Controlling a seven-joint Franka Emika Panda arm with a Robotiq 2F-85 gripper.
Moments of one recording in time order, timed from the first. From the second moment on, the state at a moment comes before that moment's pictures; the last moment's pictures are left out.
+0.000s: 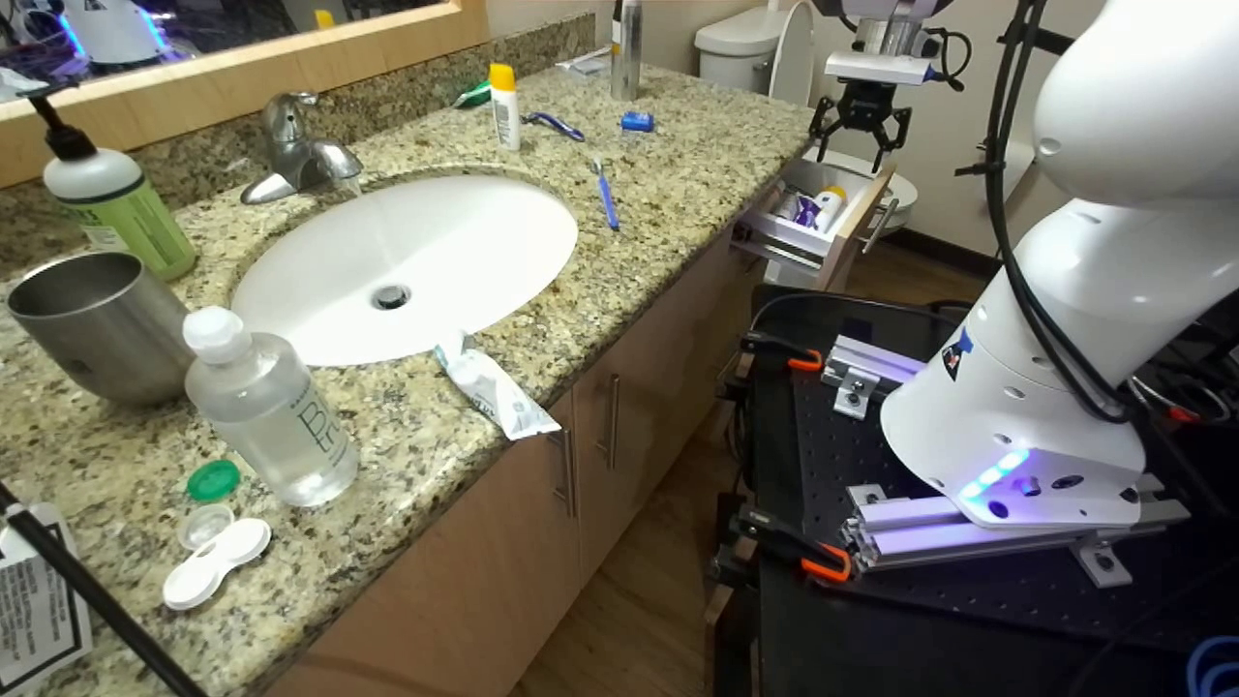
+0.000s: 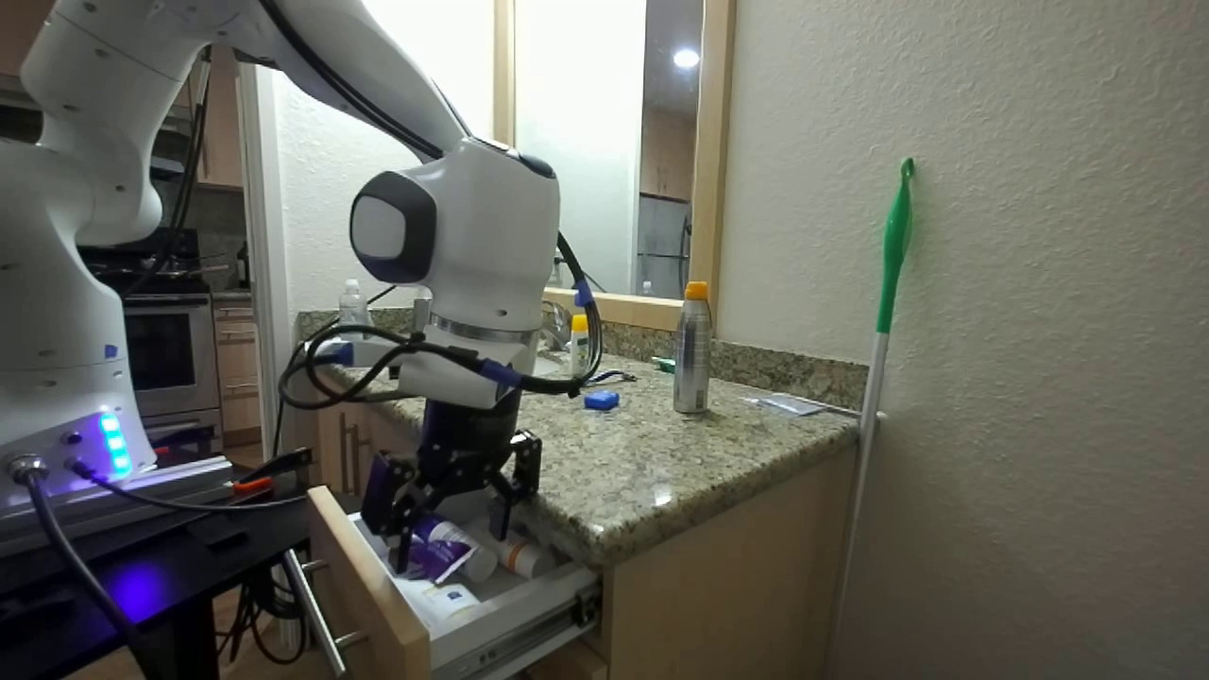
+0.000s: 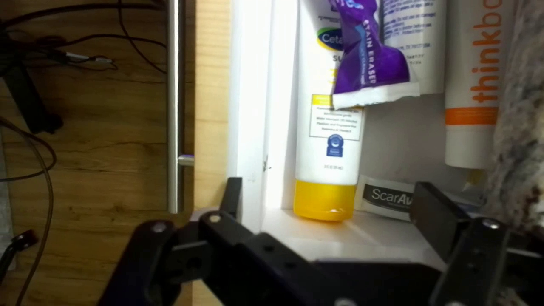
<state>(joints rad) -1.09 0.56 -0.43 -2.01 0.29 2.33 0.24</state>
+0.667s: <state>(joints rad) -0.96 0.61 -0.50 -2.04 0.07 2.35 0.39</state>
